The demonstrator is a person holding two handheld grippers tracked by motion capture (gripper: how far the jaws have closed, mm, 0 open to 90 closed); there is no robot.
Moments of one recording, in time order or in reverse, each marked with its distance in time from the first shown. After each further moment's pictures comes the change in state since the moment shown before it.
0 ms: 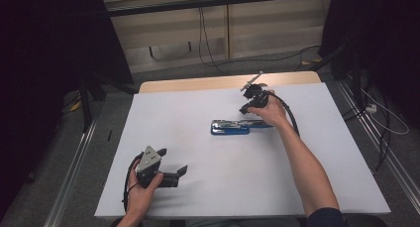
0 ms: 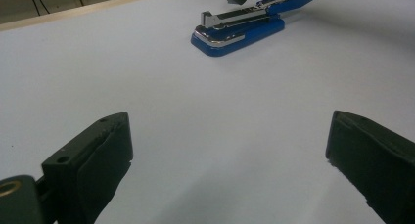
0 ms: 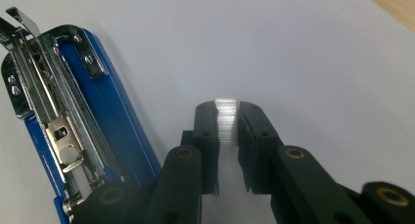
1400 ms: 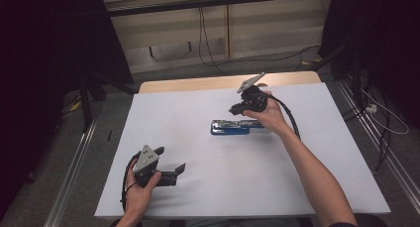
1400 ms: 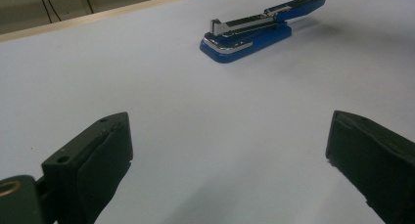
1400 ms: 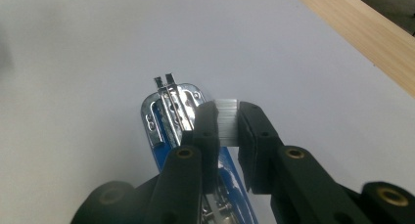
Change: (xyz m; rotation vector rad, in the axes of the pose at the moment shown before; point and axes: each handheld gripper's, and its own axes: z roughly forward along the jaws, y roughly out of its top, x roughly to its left) left arm 0.003 0.002 -0.004 -0.019 0.023 -0.004; right arm 0.046 0.009 -0.036 -0.205 0.102 -0.139
